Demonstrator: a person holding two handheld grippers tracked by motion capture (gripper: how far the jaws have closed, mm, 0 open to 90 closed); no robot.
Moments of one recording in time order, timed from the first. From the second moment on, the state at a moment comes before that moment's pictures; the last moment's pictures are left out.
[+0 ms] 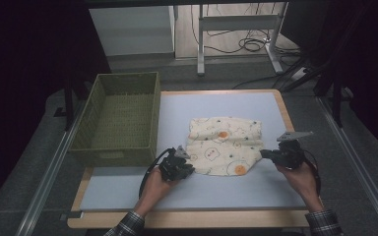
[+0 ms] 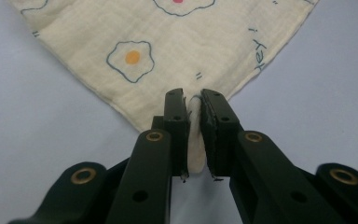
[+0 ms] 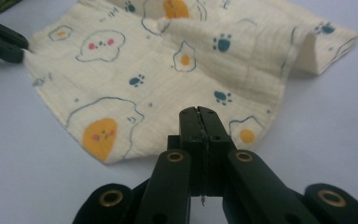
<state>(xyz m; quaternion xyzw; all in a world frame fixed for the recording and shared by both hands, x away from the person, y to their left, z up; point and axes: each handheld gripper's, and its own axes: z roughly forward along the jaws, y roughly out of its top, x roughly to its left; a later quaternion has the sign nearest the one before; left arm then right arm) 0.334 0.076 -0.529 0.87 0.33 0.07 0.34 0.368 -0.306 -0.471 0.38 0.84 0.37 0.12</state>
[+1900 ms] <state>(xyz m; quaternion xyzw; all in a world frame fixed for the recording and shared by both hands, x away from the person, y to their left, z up) 0.320 0.075 -0.545 0.86 0.30 0.13 0.38 0.431 -0.206 -0.479 0.34 0.88 0.30 0.12</state>
